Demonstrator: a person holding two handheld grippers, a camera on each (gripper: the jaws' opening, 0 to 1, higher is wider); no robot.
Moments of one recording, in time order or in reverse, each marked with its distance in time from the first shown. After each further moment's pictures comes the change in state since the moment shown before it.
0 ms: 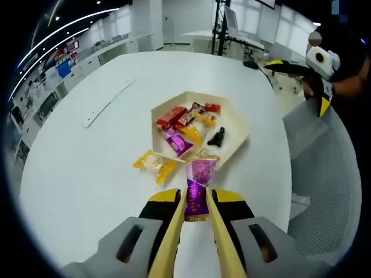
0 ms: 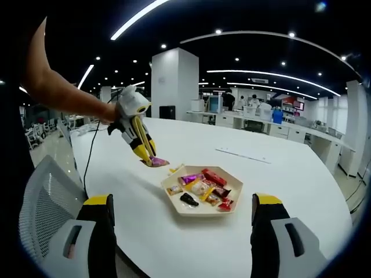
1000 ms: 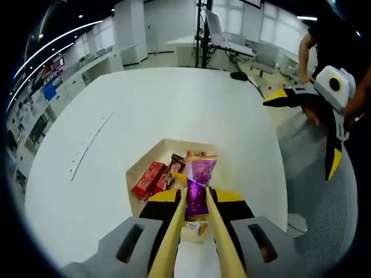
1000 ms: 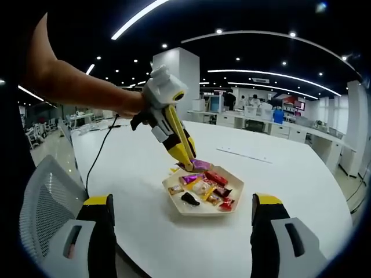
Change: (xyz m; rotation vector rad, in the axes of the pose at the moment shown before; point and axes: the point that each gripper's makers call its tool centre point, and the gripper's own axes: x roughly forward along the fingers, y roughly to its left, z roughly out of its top) left arm 0.065 -0.043 0.112 0.134 -0.028 -0.068; right arm 0.001 0.002 -0.002 -0.001 0.010 0.010
